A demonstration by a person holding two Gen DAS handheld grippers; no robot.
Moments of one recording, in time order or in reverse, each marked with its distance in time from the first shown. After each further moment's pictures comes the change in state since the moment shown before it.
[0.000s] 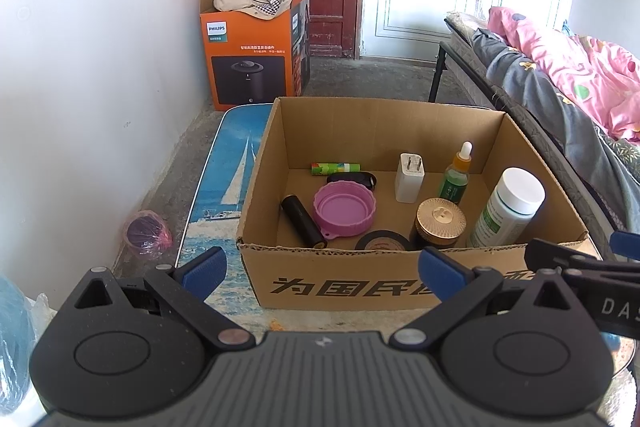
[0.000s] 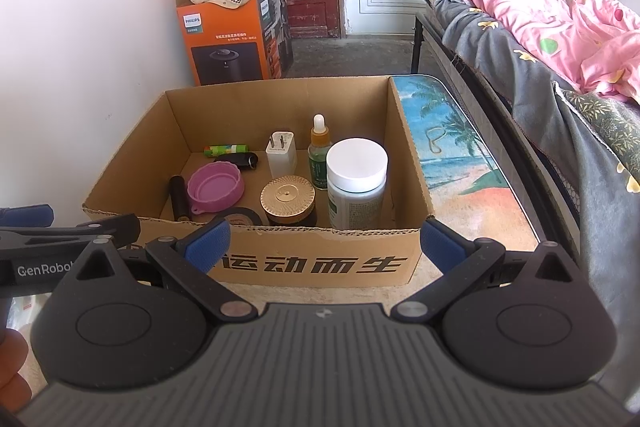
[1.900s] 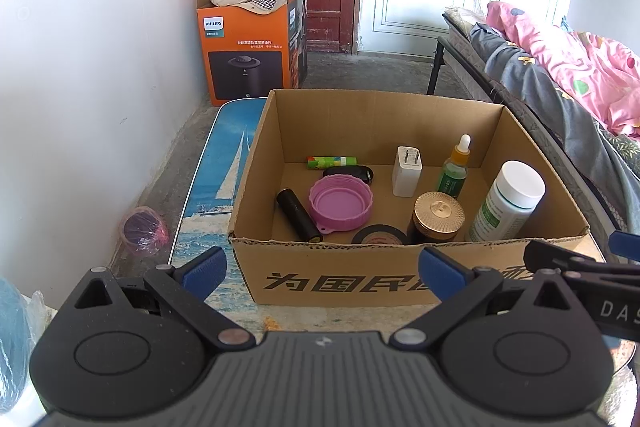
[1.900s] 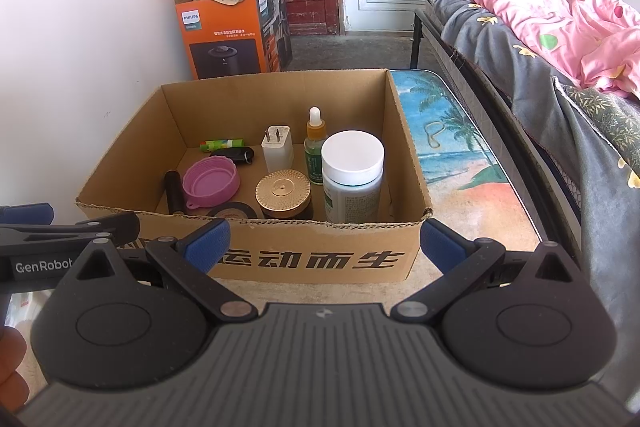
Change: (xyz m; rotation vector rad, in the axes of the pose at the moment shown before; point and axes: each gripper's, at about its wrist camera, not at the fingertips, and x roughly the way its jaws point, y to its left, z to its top) left arm 0.008 0.005 -0.004 0.007 0.014 -0.016; right arm 0.010 -0.005 -0.003 0.006 0.005 -0.003
